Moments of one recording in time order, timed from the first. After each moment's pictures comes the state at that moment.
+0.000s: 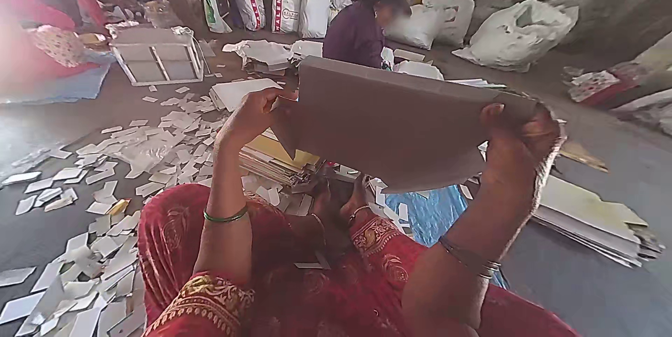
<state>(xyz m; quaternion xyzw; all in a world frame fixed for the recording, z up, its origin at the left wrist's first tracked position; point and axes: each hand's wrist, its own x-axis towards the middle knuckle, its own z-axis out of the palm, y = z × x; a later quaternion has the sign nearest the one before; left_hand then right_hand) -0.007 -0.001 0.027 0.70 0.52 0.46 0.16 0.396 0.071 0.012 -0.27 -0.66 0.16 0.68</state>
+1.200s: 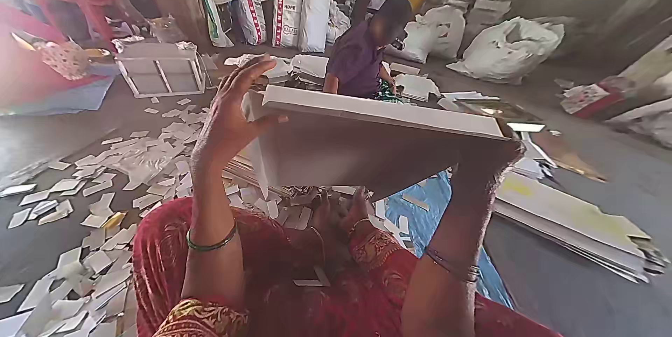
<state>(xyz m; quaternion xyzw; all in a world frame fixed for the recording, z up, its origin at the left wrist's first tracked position) -0.035 0.001 0.053 0.75 0.41 0.51 -0.08 0.355 0.063 0.019 -0.48 -0.60 0.02 0.64</state>
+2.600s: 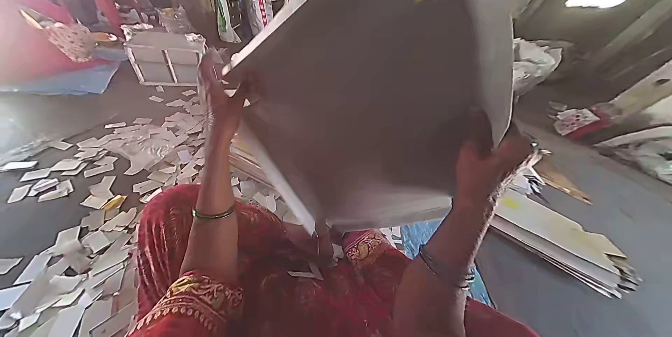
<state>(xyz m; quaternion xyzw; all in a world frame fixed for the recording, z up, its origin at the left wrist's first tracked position) -0.019 -0.032 0.063 0.47 0.65 0.59 0.04 0.347 0.041 0.044 -0.49 -0.63 -0.11 0.60</state>
